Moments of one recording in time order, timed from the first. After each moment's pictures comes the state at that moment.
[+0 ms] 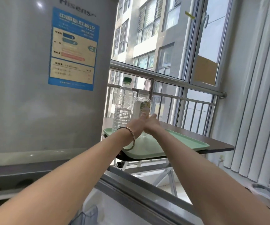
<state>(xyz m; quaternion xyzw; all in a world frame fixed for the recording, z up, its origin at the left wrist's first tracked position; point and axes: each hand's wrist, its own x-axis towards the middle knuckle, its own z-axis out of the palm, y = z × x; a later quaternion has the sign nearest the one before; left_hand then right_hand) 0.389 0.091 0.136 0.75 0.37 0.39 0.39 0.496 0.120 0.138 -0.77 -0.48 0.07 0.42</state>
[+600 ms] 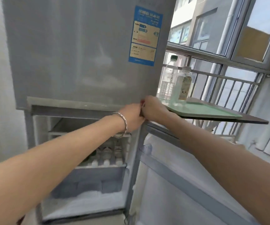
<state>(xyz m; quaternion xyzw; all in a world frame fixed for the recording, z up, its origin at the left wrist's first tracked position) 0.175 -0.017 0.082 0.86 0.43 0.27 0.05 0.284 -0.016 0.107 -0.67 -0.70 -0.06 0.24</state>
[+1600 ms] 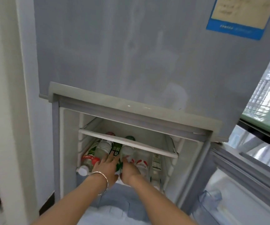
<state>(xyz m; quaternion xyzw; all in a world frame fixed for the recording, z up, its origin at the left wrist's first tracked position) 0.041 0.138 -0.176 0.69 0.71 0.07 0.06 0.147 0.188 -0.192 -0.59 -0.78 0.20 0.05</state>
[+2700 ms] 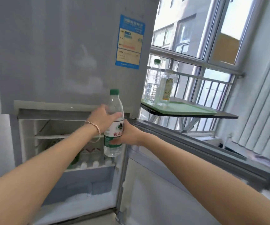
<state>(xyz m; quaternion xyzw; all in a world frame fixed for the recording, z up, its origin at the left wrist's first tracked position) 0.126 -0.018 0.056 0.71 0.52 0.42 0.22 0.267 -0.030 0.025 -0.59 -0.72 0.25 0.26</state>
